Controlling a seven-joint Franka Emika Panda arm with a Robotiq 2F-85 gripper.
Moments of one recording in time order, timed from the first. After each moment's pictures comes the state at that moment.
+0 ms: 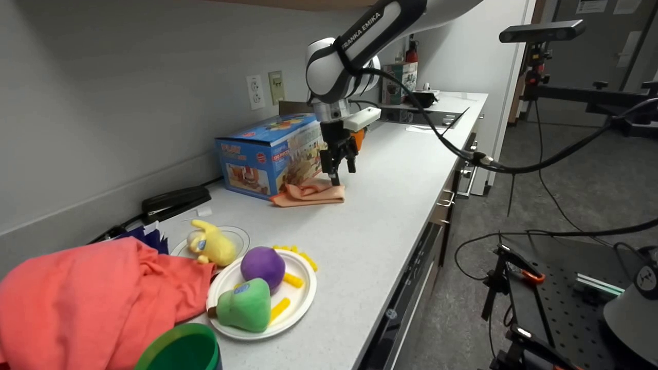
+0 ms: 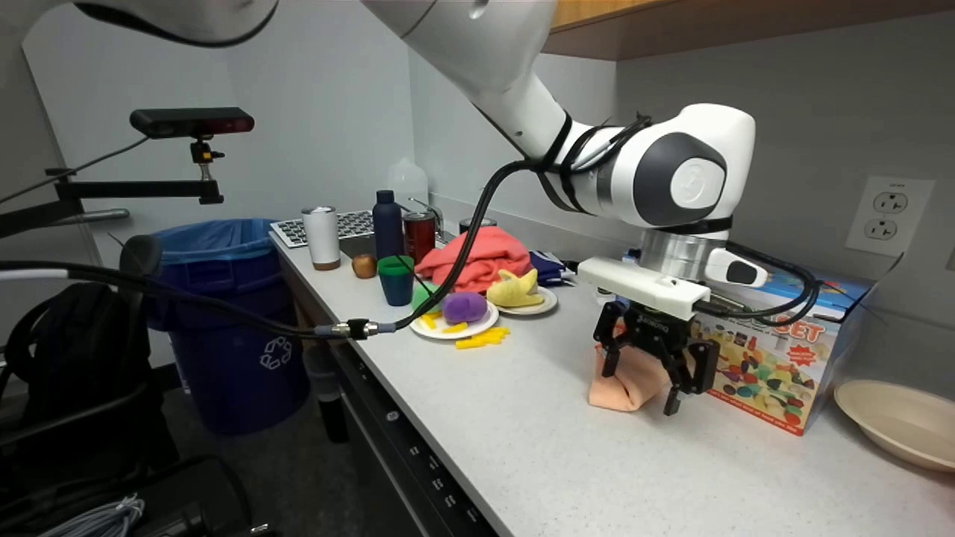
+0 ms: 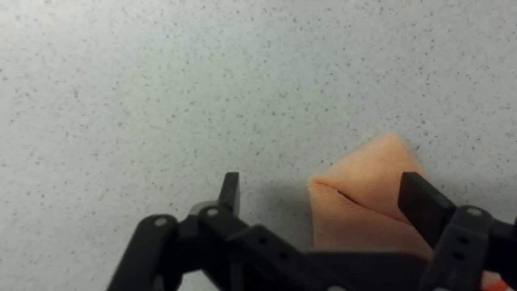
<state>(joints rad) -0.20 0.56 -0.08 -1.63 0.01 2.03 -0.12</state>
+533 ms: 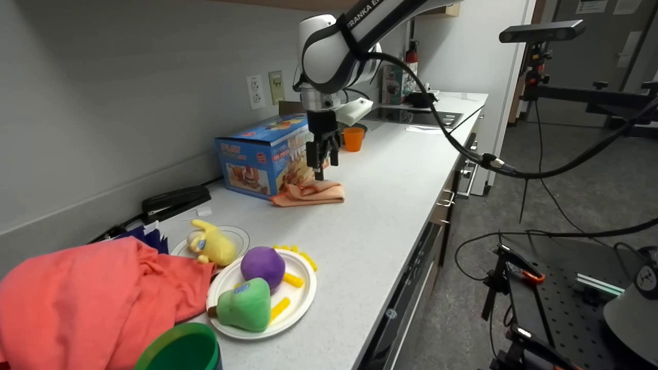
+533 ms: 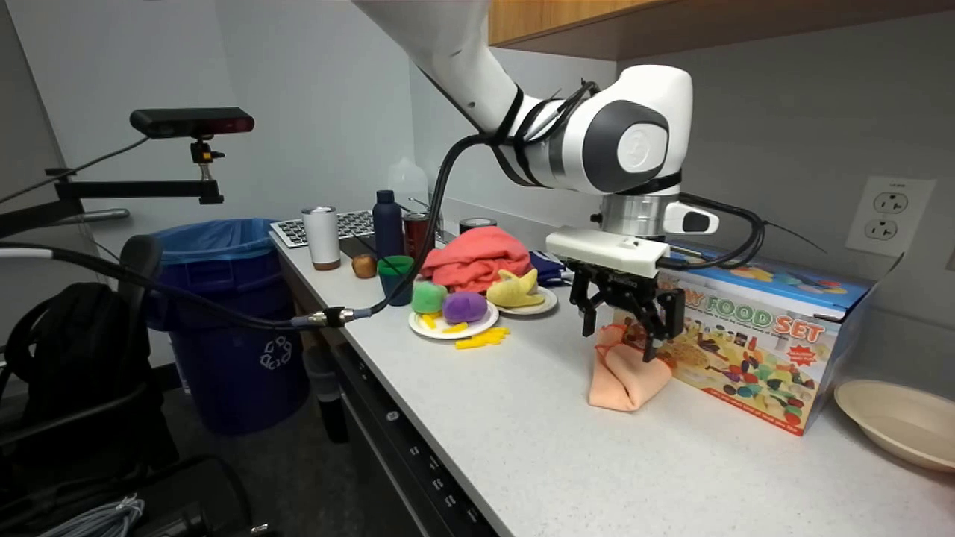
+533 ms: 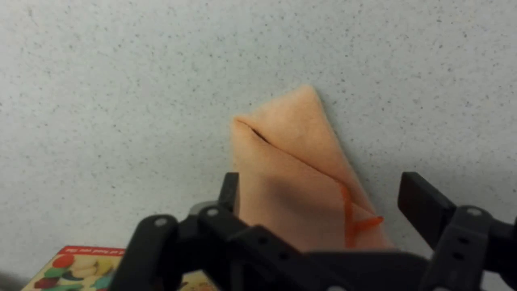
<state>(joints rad) -0.14 0.45 -0.05 -1.74 -0.01 2.18 -0.15</state>
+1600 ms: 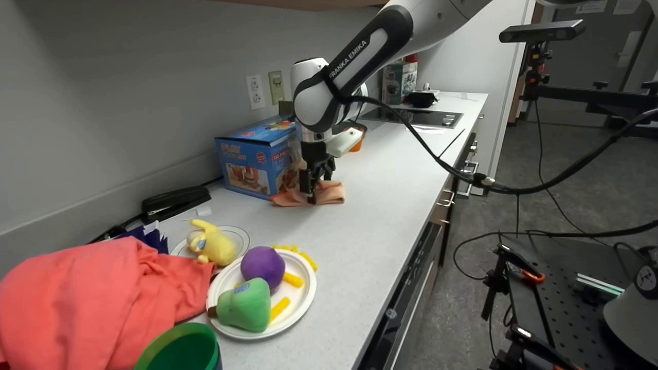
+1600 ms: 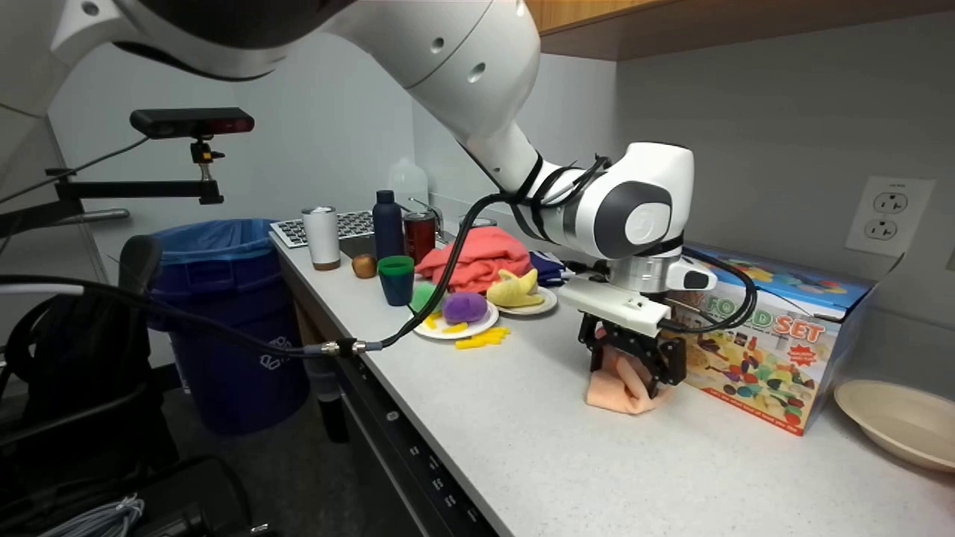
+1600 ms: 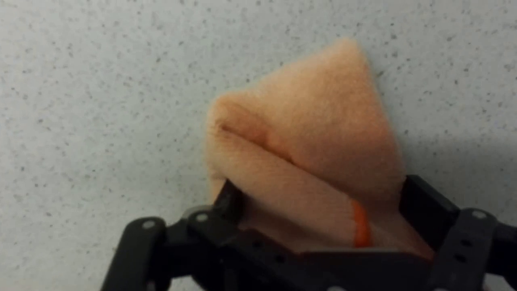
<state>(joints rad) -0.14 0.65 -0.06 -1.63 0.02 2.26 -0.14</state>
